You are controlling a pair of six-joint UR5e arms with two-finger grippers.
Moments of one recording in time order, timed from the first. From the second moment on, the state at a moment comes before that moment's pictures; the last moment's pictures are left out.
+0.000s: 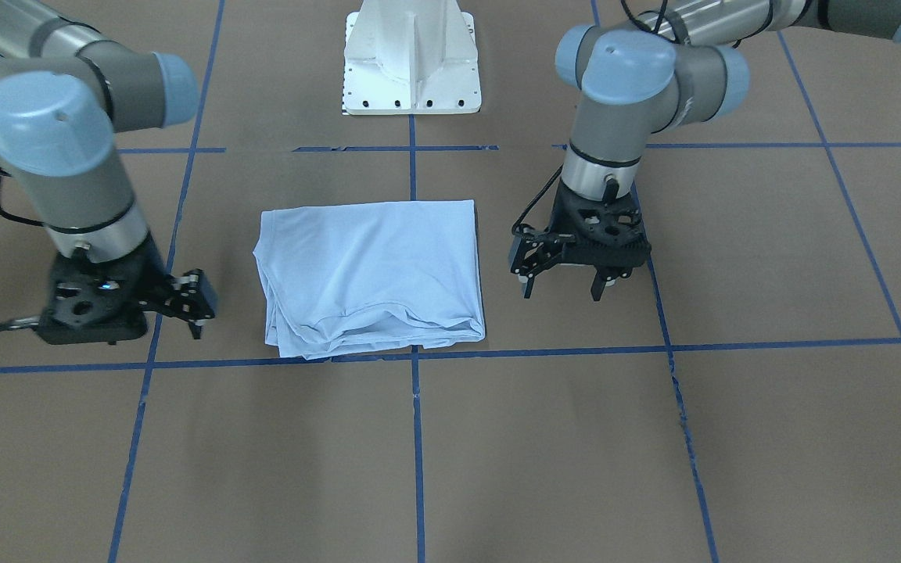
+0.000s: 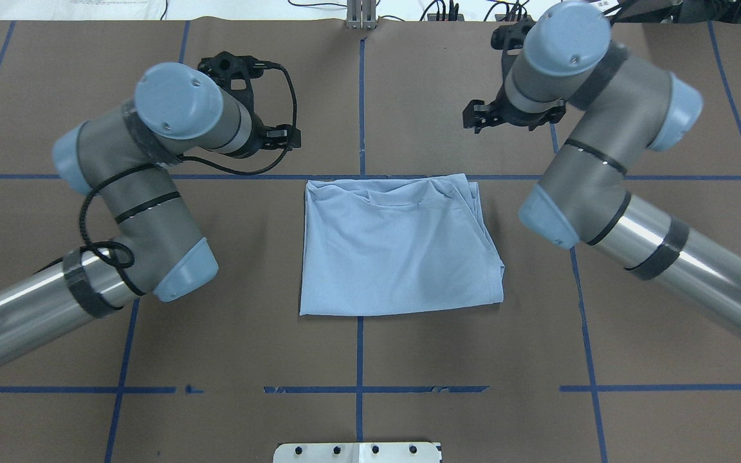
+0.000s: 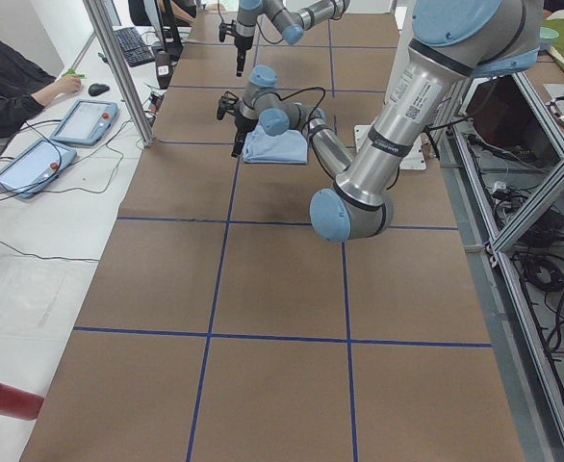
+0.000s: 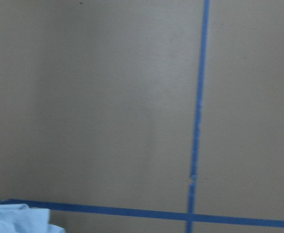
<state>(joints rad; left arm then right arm) -0.75 -2.12 -1.82 -1.69 -1.77 -1.01 0.97 -1.05 1.76 -1.69 1.95 0.69</state>
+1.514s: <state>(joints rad) -1.57 -1.61 -1.74 -1.49 -2.25 0.21 1.47 -1.63 1.83 -1.81 2.27 0.06</state>
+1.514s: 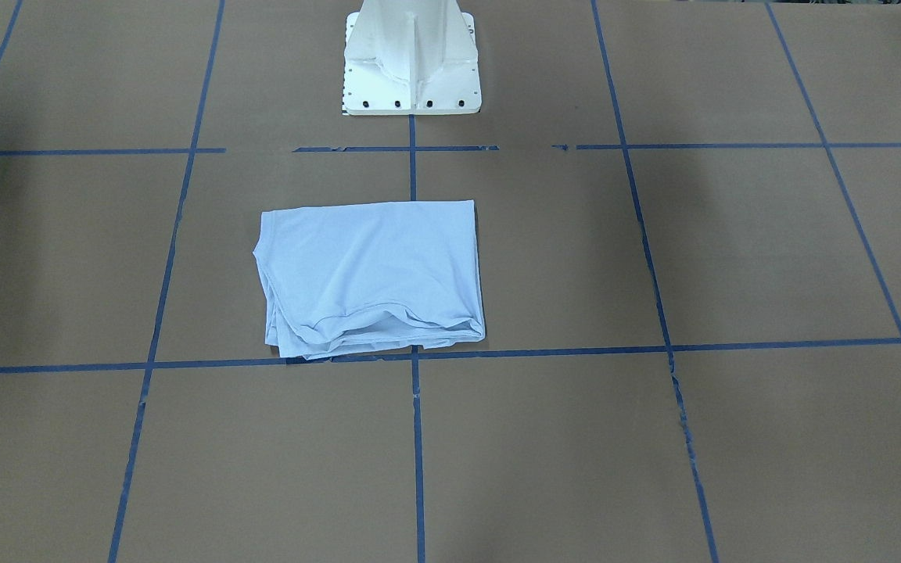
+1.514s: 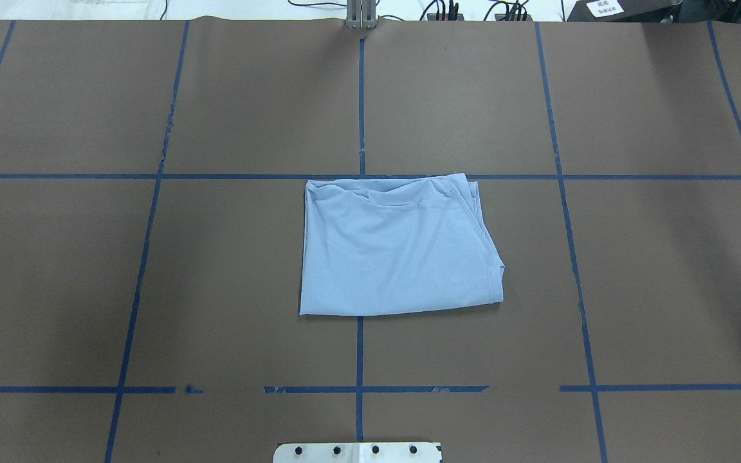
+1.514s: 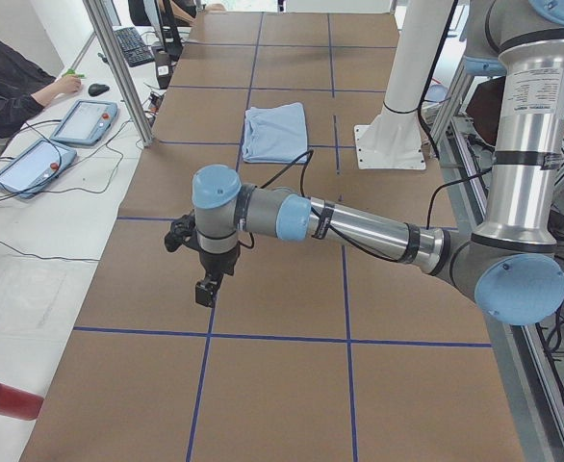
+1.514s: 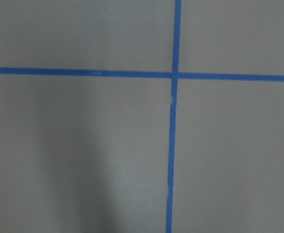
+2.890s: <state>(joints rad) -1.59 -1.49 -1.69 -1.50 -2.39 0.21 1.48 -1.68 1.83 -1.76 2.27 0.07</state>
